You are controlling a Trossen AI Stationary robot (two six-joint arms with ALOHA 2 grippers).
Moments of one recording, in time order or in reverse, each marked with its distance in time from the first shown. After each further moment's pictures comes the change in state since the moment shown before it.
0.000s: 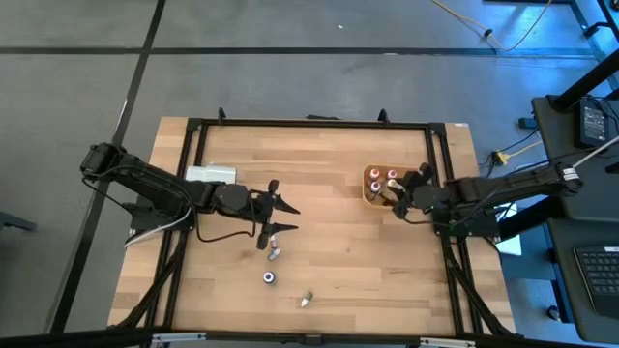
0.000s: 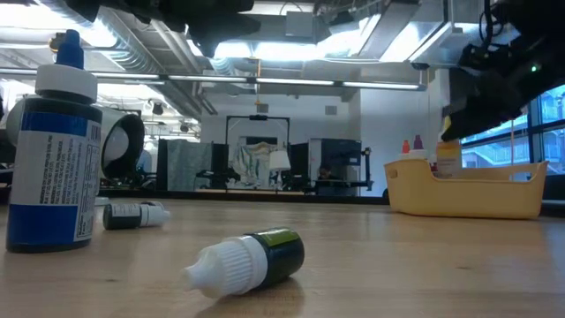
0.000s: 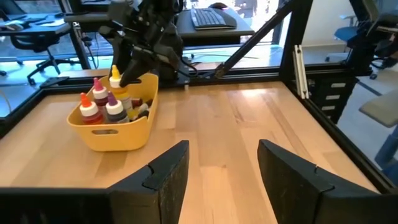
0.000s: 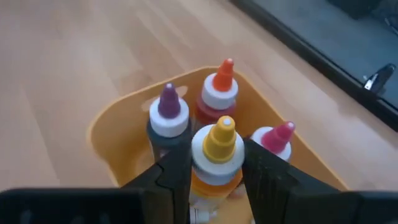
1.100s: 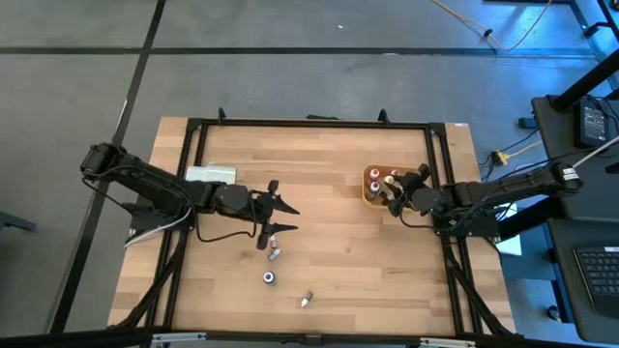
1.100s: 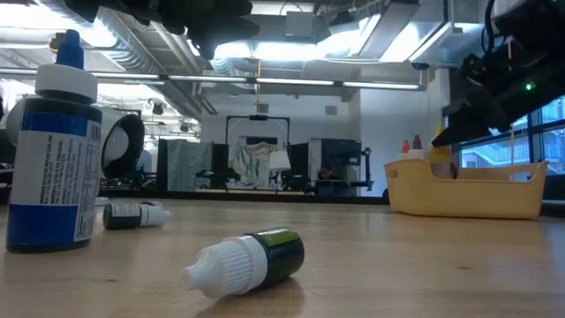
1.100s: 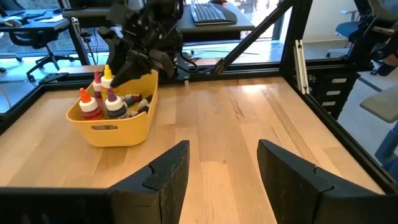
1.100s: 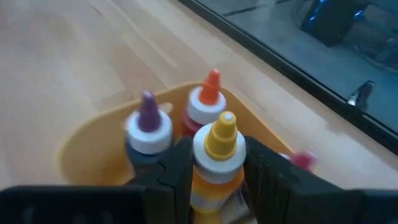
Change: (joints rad) left arm 0.000 0.000 0.000 -0.017 -0.001 -0.001; right arm -0.001 0.001 -0.133 0.262 0.122 -0.083
